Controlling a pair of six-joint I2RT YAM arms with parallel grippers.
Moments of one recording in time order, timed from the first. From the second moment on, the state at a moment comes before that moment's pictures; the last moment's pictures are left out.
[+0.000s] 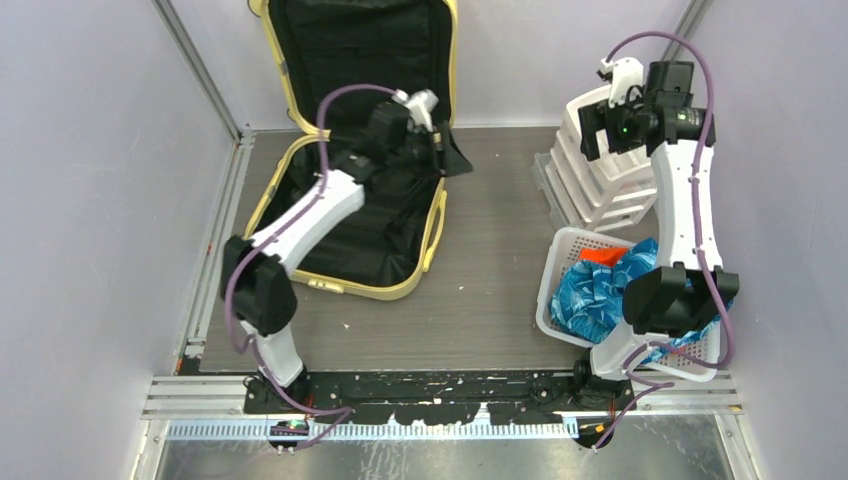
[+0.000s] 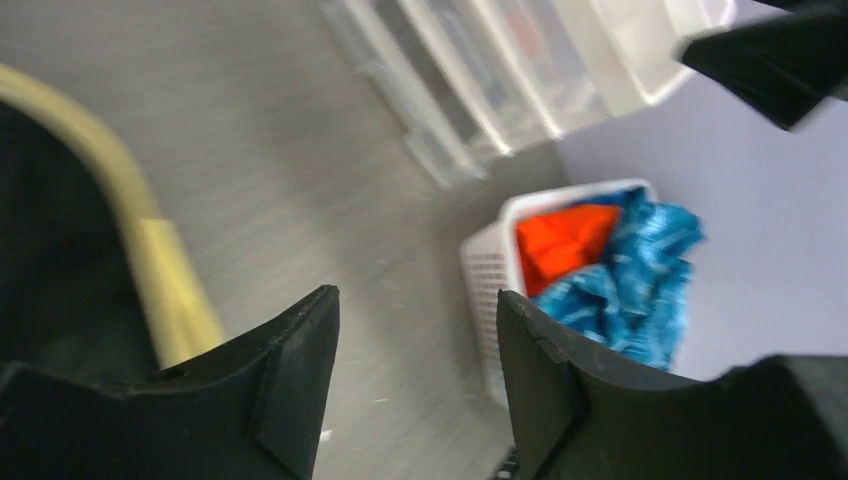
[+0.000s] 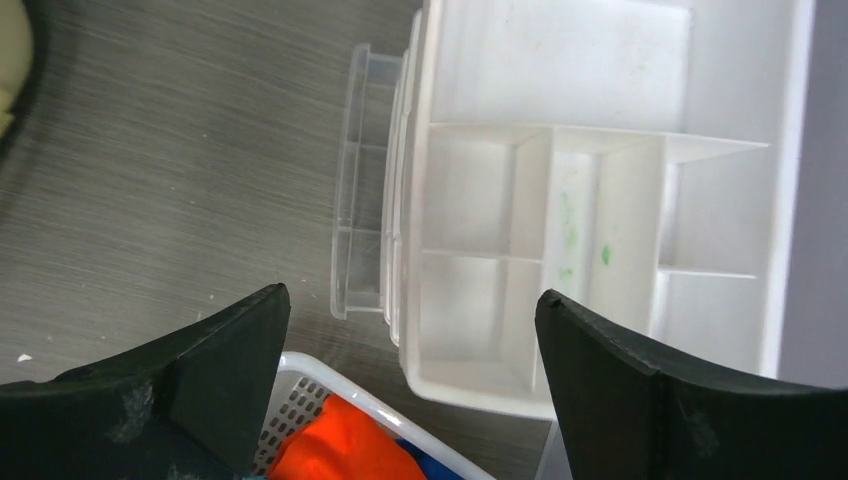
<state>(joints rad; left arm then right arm) -0.60 1.83 1.68 -0.25 0.38 -0.65 -0.13 1.69 1.92 -0.97 -0.20 -0.42</state>
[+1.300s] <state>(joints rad) -0.08 2.18 1.65 -0.33 -0.16 -0.93 -0.13 1.53 1.60 -0.98 -0.63 -0.34</state>
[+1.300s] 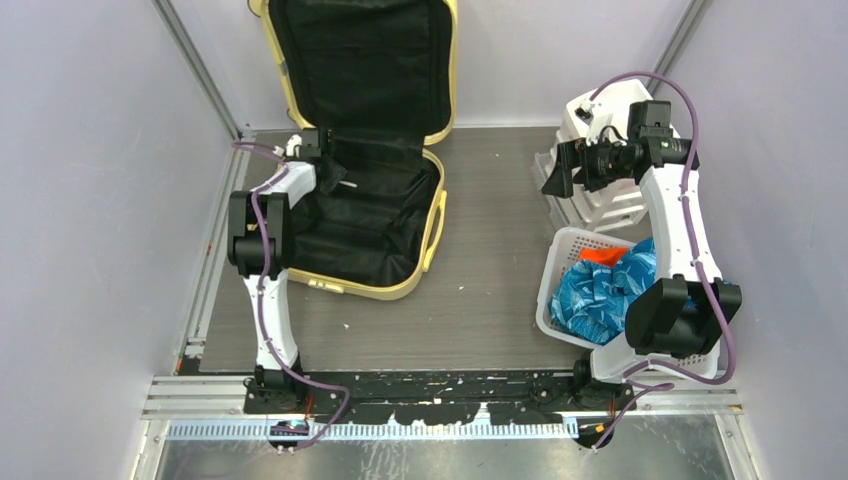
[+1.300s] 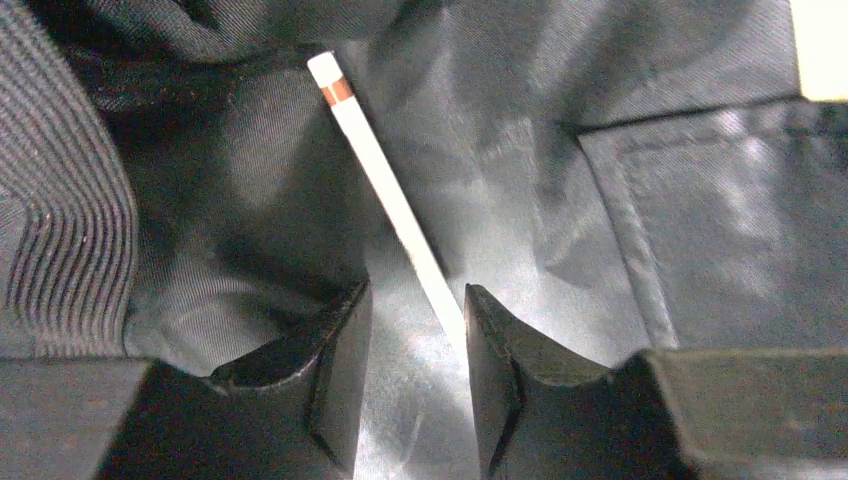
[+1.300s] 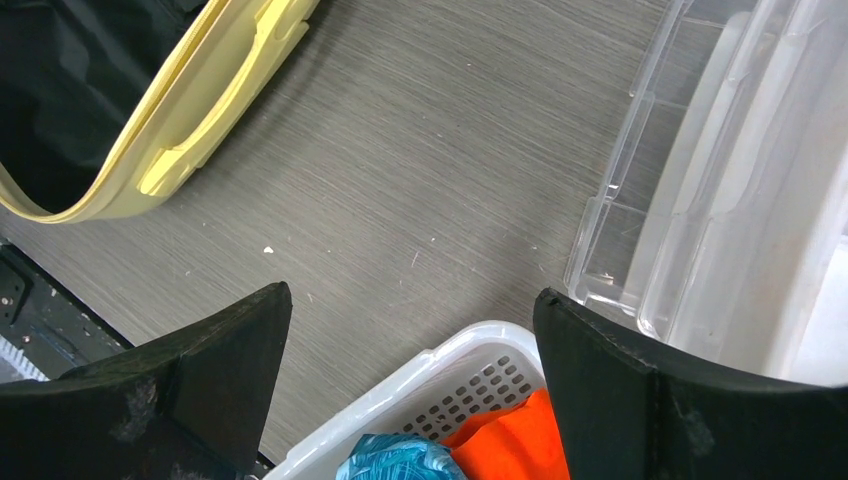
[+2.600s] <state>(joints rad) -0.07 1.87 1.10 0.71 0.59 -1.26 -0.05 1.54 1.52 -1.02 -1.02 -0.39</state>
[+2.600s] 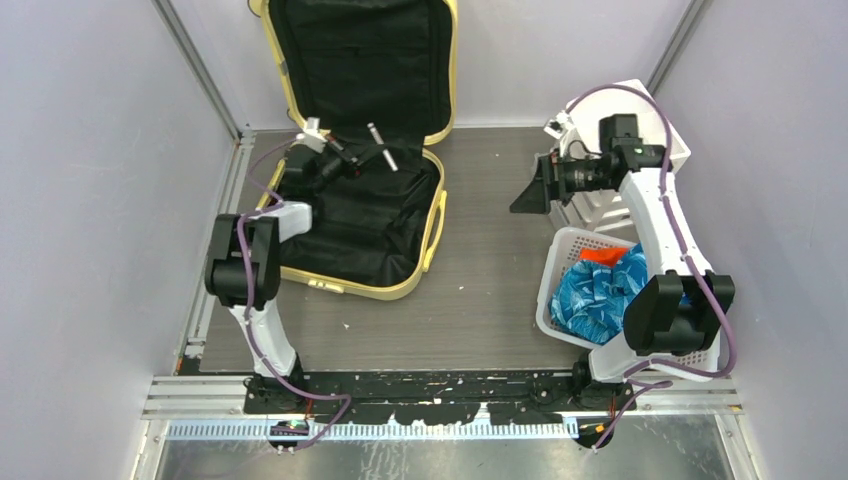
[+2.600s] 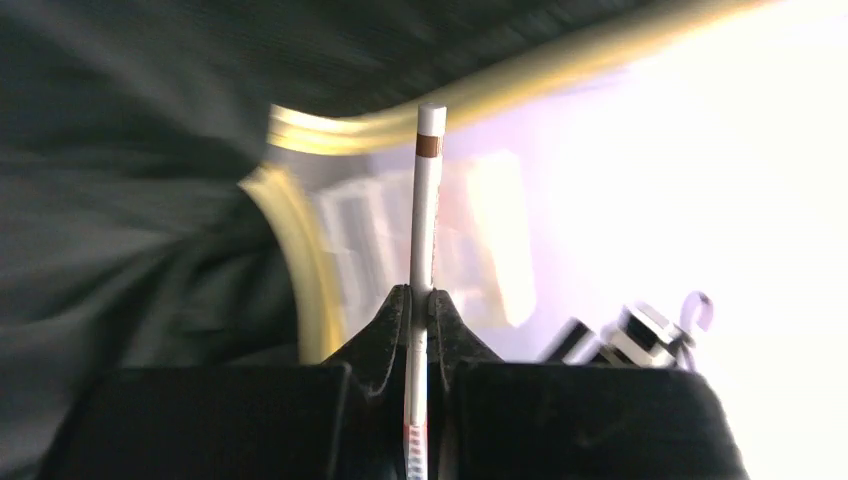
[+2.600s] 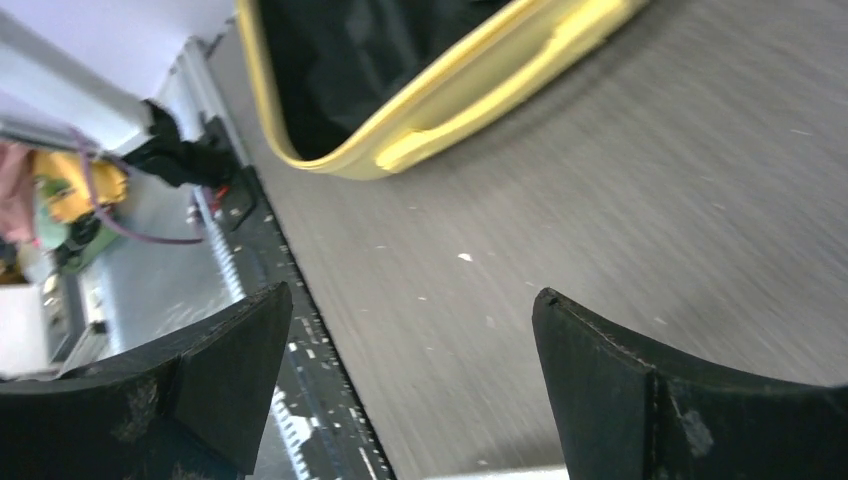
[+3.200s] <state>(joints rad) -0.60 1.90 1.17 1.04 0.47 -1.36 0.10 1.56 1.44 -0.57 -1.00 0.29</state>
